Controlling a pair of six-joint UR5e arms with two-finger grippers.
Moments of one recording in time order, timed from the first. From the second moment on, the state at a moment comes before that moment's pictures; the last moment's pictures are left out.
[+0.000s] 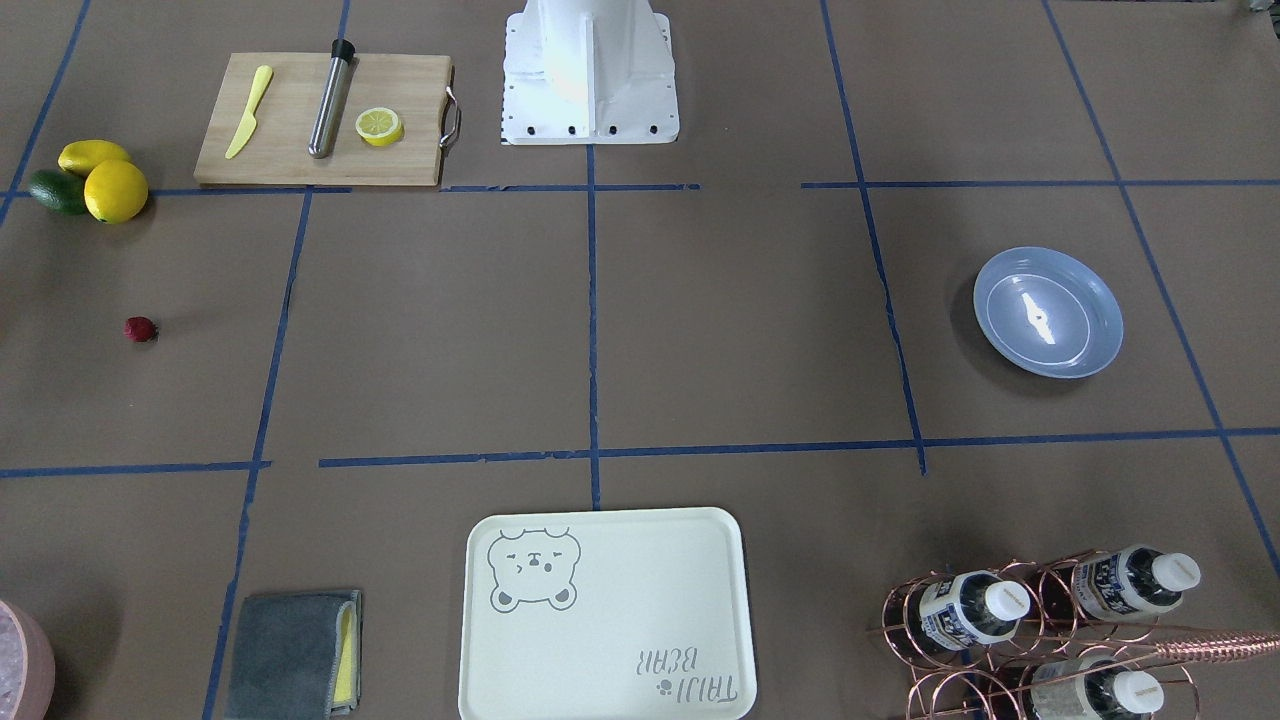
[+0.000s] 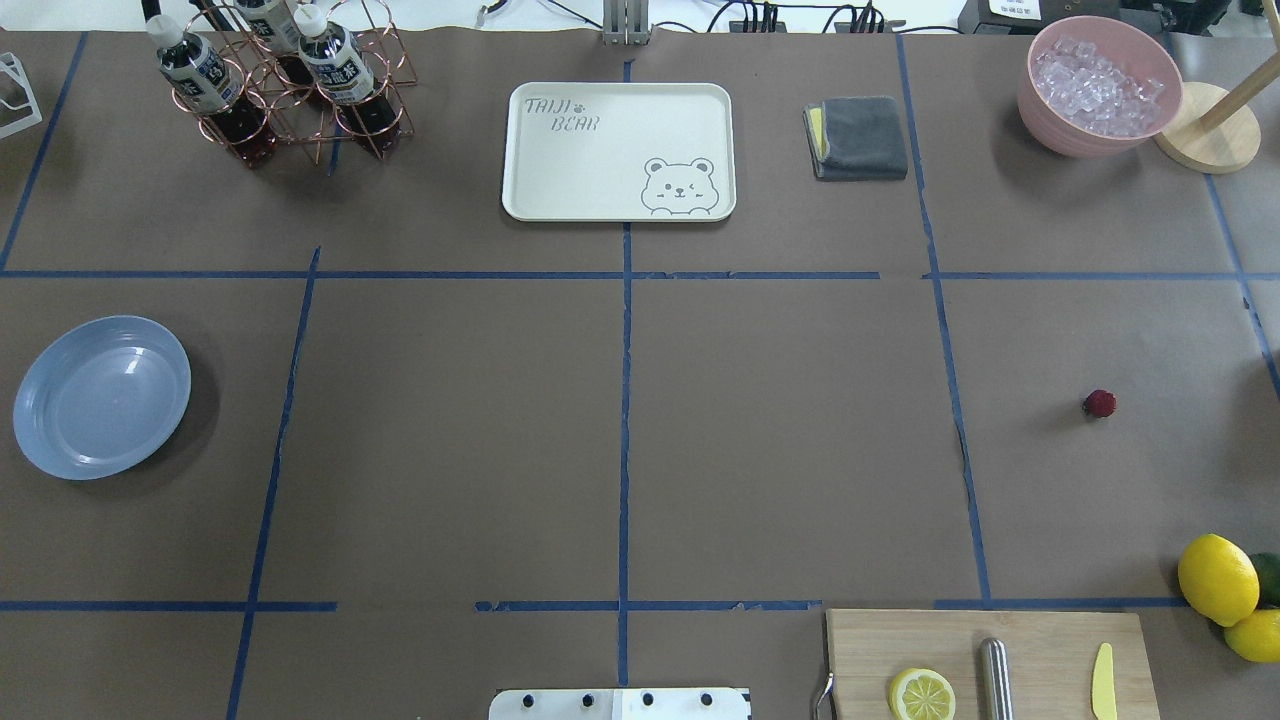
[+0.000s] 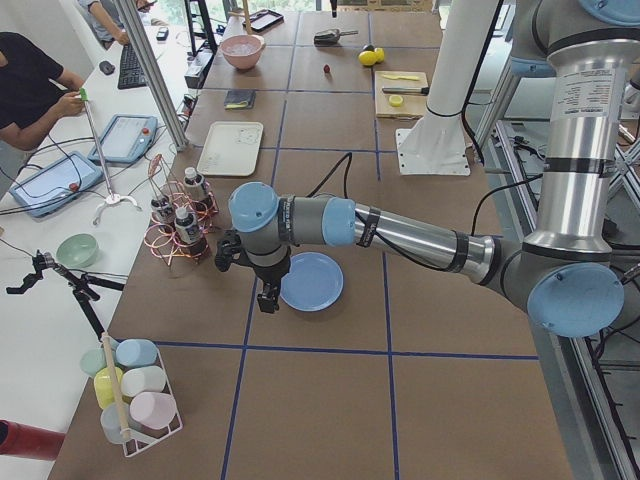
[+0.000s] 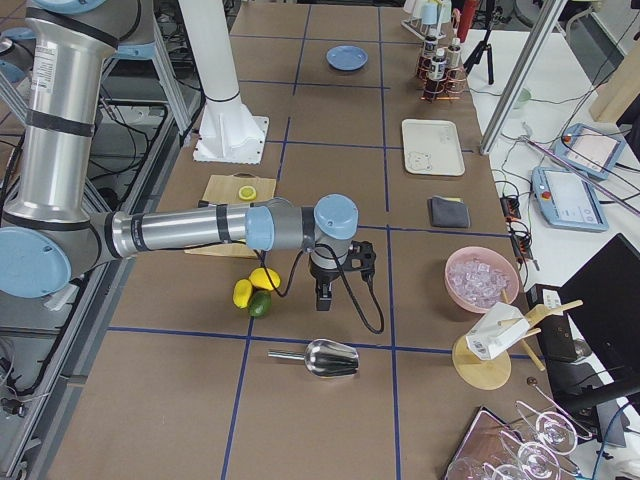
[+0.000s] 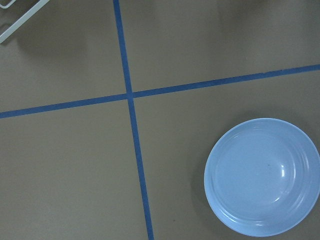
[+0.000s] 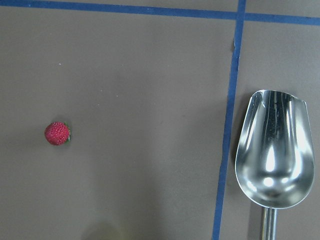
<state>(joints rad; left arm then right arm) -1.55 -1.60 -1.79 -1.35 -2.42 0.15 1.42 -1.78 1.92 -1.67 2.38 0.06</state>
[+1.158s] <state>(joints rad) -1.17 -1.57 -1.49 -2.08 -2.37 -0.21 1.42 -1.78 1.91 -1.67 2.39 0.06</state>
